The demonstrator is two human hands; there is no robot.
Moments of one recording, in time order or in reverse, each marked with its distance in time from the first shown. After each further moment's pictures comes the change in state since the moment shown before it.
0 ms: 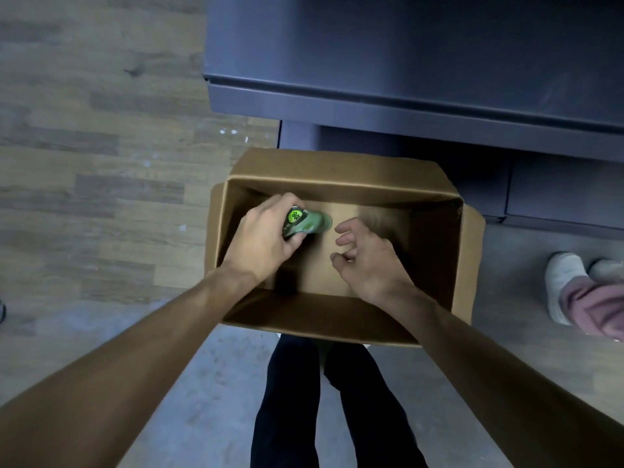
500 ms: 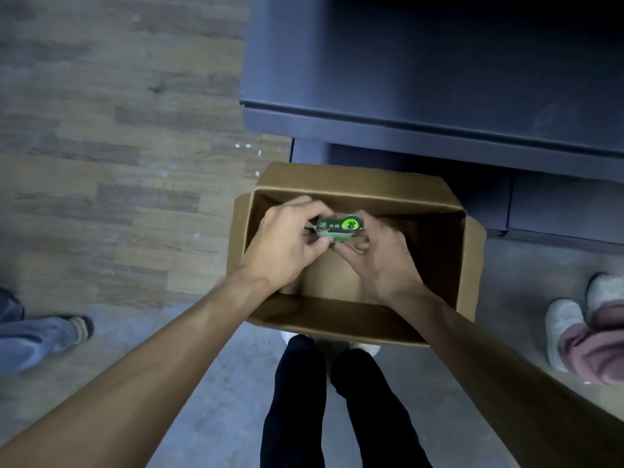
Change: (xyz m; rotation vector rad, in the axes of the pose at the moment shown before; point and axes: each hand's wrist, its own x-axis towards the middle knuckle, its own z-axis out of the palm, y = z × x) left_hand -0.012 0.044 -0.040 -0.198 -0.015 0.070; right_hand -0.007 -0.028 -0.012 -0.022 0.168 -0.220
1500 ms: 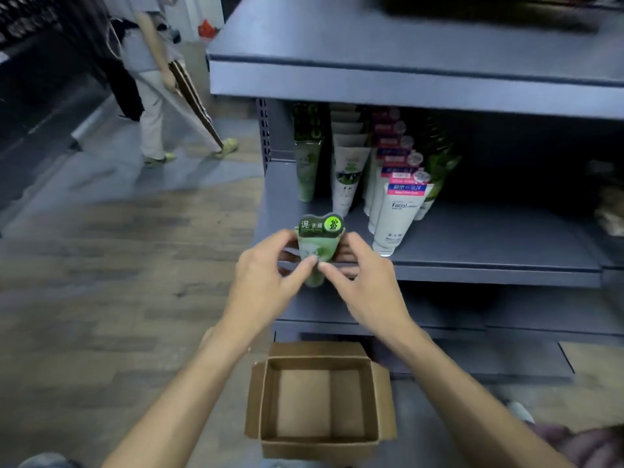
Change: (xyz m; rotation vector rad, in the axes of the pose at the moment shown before) left_hand -0.068 0.335 -0.290 -0.059 0.469 0.406; right_hand -0.148 -0.366 -0.280 0.273 0.402 -0.434
